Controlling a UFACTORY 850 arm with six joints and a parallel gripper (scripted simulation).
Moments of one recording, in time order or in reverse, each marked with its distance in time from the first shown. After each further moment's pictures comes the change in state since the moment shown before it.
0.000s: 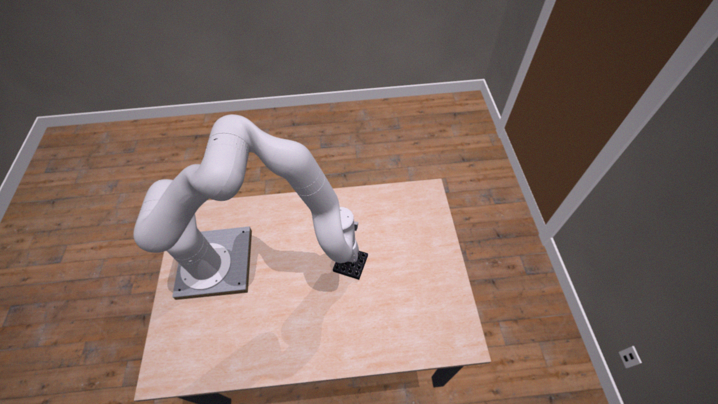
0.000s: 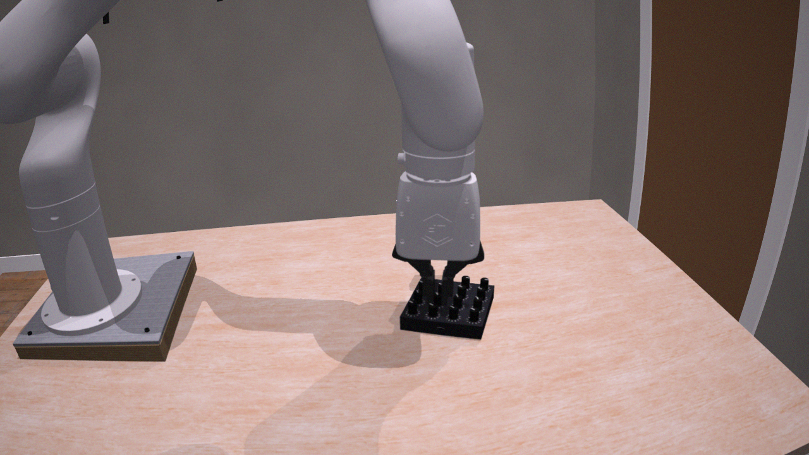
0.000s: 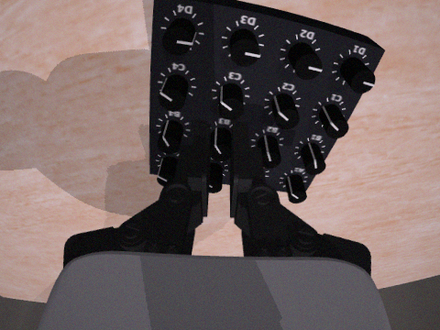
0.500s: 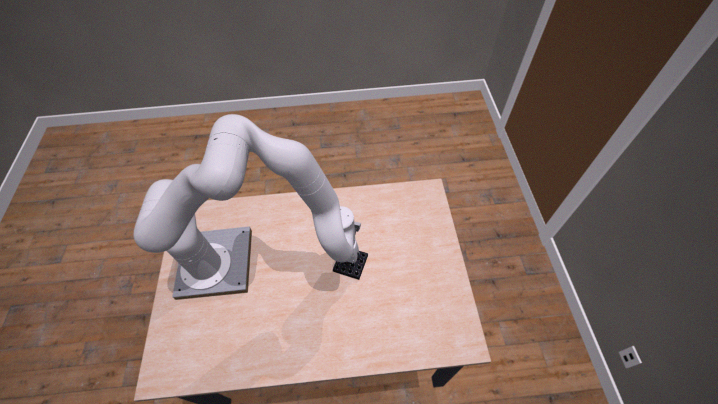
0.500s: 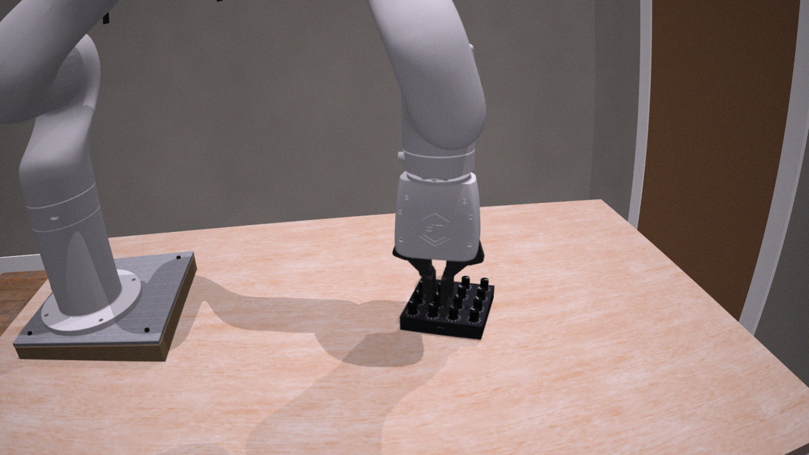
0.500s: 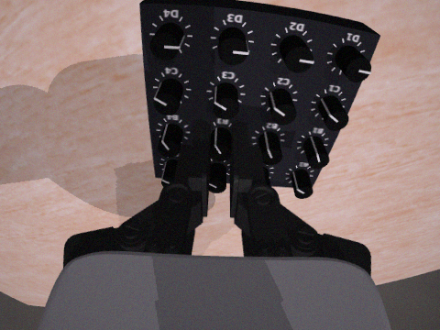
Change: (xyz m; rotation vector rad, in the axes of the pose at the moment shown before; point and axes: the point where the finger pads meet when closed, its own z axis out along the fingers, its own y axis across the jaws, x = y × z) arm 0.000 0.000 0.000 -0.001 -0.008 0.090
